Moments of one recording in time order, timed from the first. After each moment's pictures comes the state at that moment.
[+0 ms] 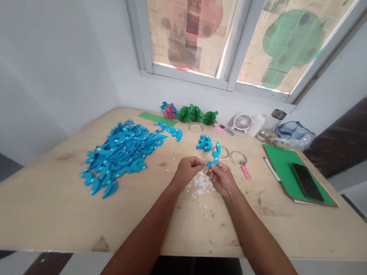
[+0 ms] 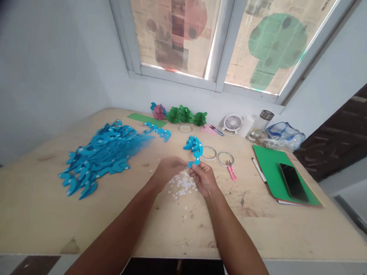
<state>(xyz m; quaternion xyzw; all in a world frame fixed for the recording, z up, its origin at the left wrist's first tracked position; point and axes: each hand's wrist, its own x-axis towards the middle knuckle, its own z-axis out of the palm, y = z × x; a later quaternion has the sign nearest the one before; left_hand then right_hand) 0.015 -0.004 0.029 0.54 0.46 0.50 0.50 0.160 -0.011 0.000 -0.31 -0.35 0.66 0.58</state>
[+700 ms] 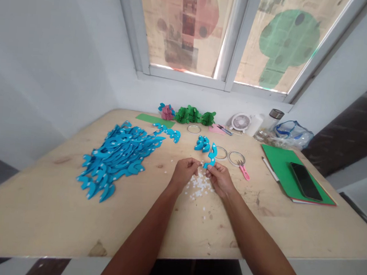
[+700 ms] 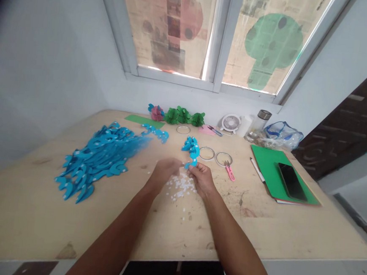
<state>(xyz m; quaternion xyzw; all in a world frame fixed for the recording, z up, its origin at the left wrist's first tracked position) 0.015 -0.003 0.028 0.54 0.49 0.50 0.47 0.158 -0.010 0.000 -0.37 -0.39 0.62 0.58</state>
